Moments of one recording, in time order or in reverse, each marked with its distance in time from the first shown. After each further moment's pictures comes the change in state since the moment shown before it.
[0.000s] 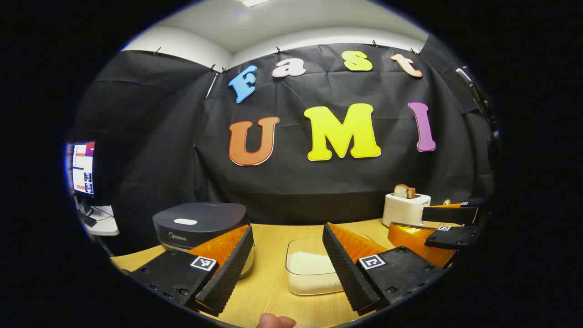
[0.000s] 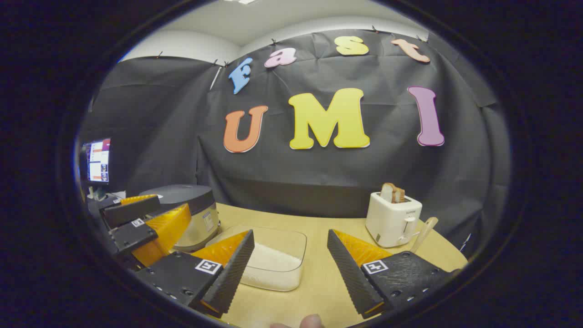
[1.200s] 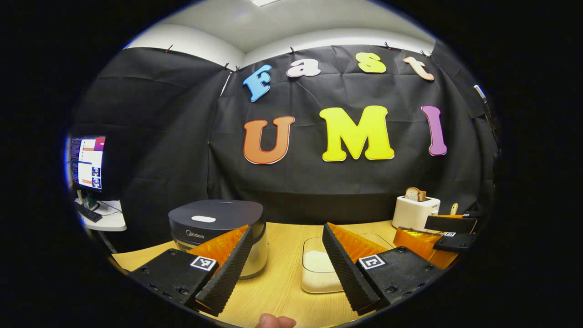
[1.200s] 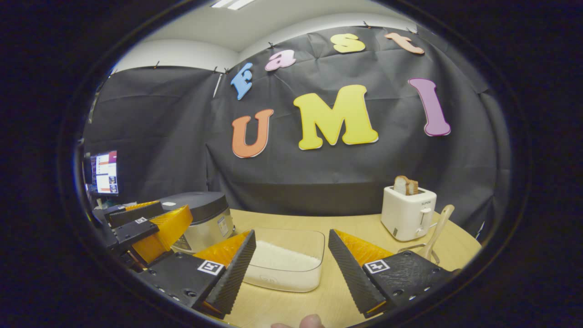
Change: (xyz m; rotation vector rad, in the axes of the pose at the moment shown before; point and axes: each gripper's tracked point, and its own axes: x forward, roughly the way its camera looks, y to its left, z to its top) left arm -0.014 0.038 0.008 0.001 -0.015 0.080; right arm -0.006 0.017 -0.006 0.043 -0.023 0.036
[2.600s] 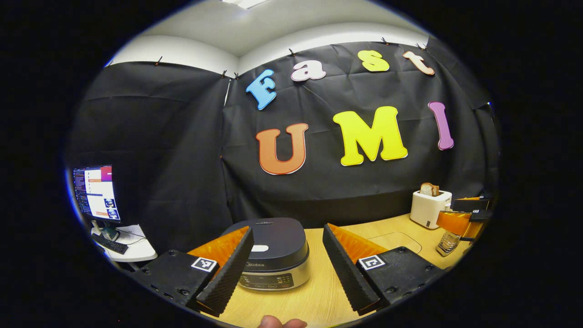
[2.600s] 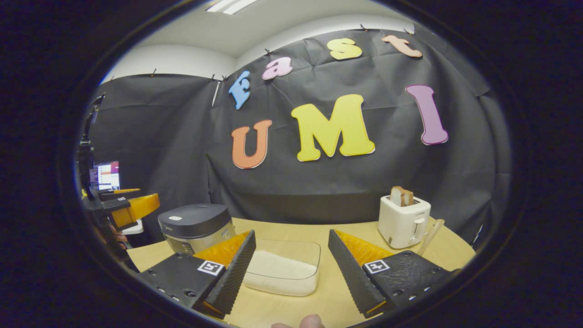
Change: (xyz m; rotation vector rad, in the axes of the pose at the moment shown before) left arm -0.005 0.089 0.068 0.094 0.040 0.018; right arm -0.015 -0.001 0.048 -0.001 -0.032 0.021
